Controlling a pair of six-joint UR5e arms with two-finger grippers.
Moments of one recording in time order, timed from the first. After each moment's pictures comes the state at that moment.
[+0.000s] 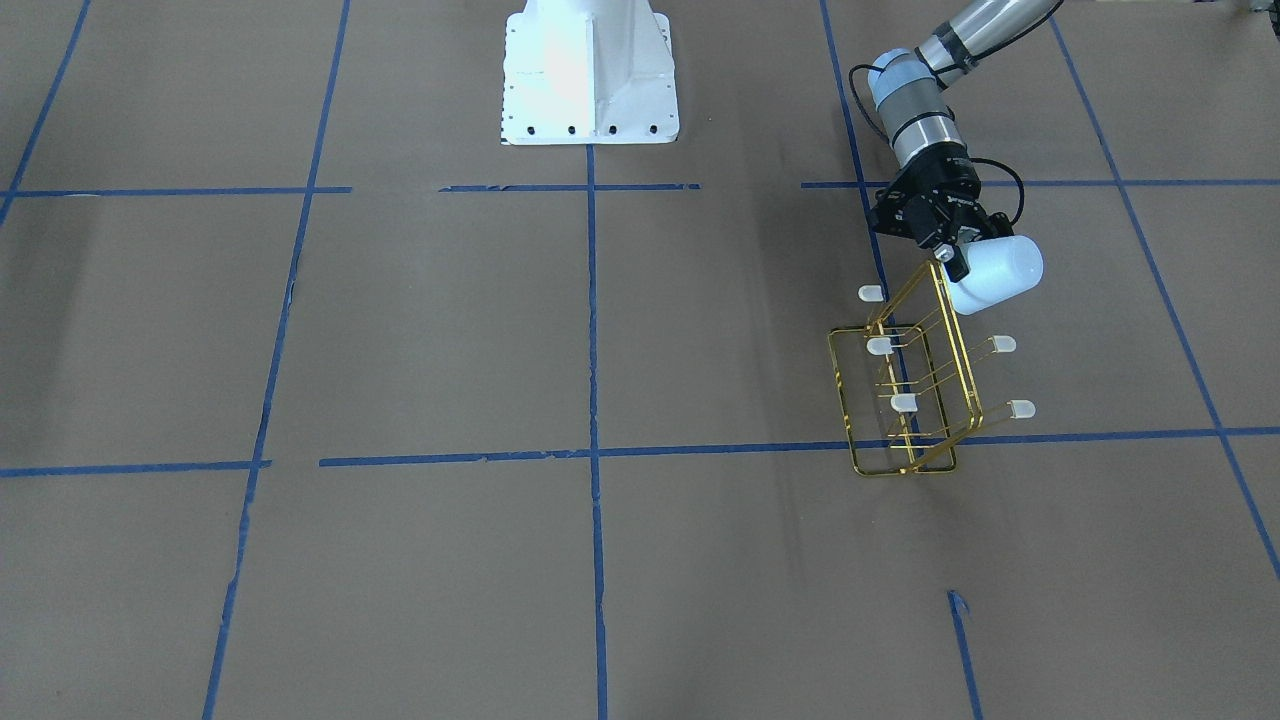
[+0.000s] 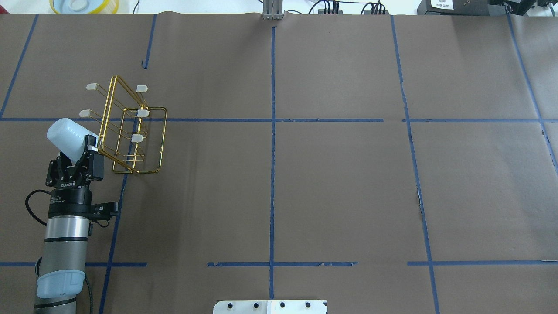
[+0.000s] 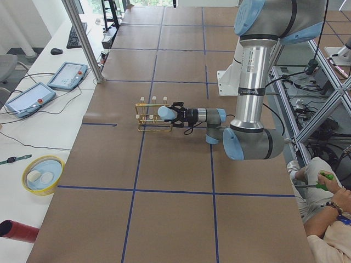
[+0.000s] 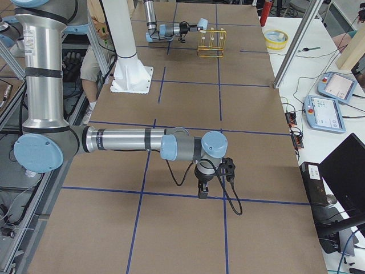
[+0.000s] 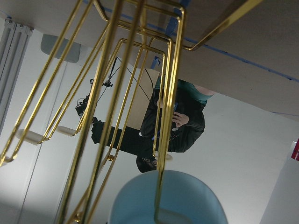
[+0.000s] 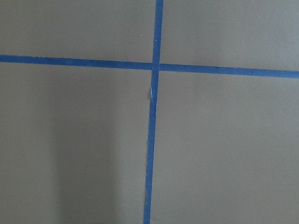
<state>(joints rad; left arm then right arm) -0.18 -1.70 -1.38 -3.31 -0.07 2.12 1.51 -1.60 1.64 -1.65 2.31 -0.02</state>
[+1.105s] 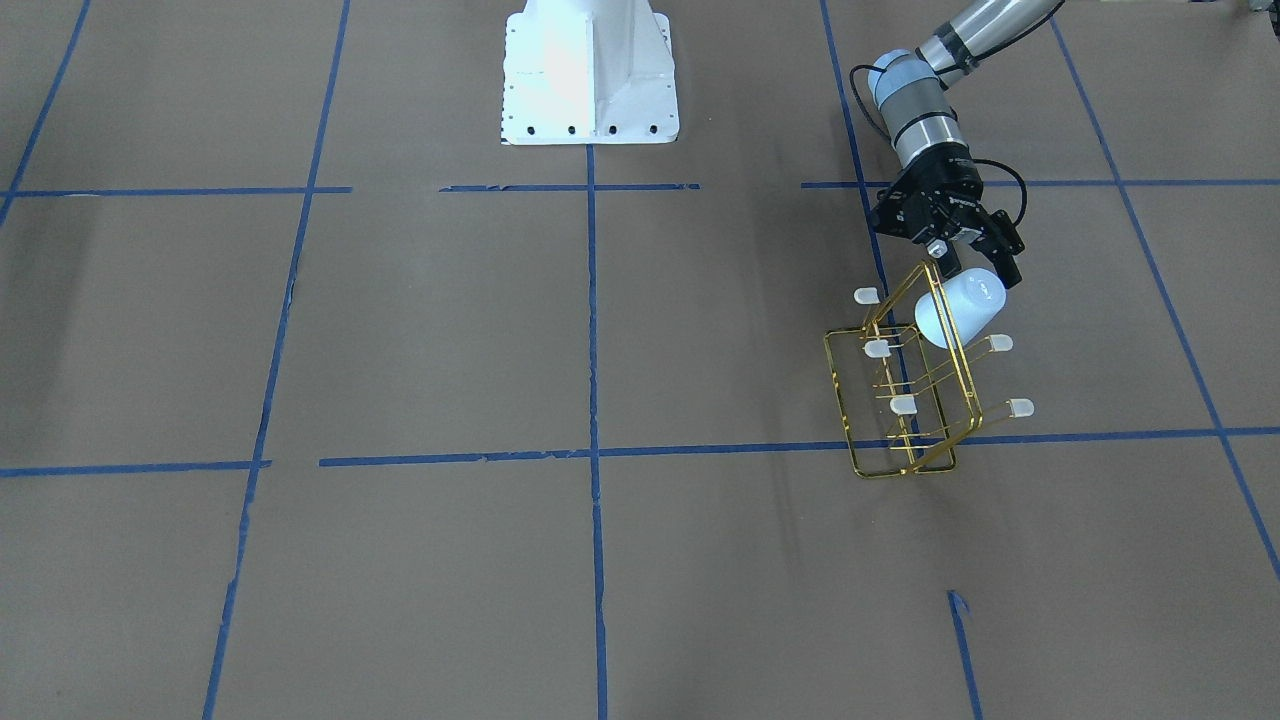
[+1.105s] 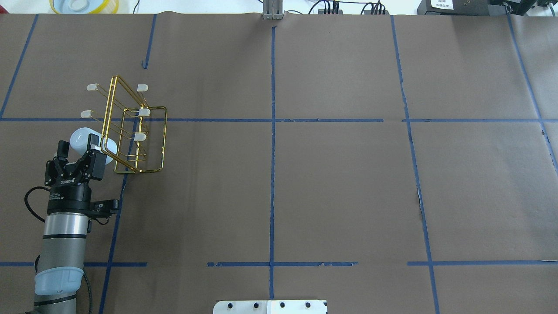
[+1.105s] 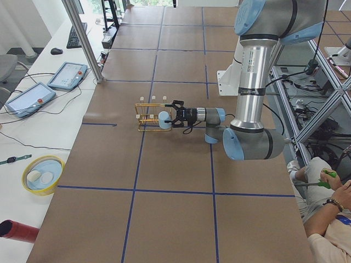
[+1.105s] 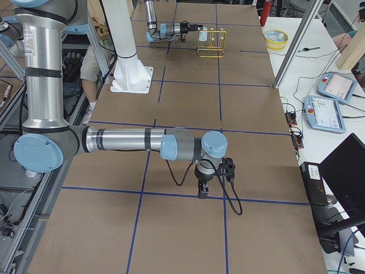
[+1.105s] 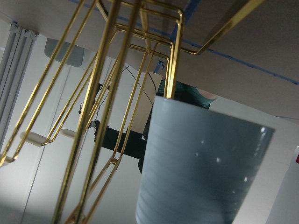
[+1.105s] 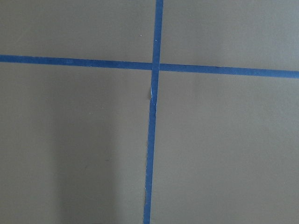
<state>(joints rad) -0.20 -1.69 -1.40 -3.32 -0.10 2.13 1.51 -1.60 1.64 -1.65 2.31 -0.02</state>
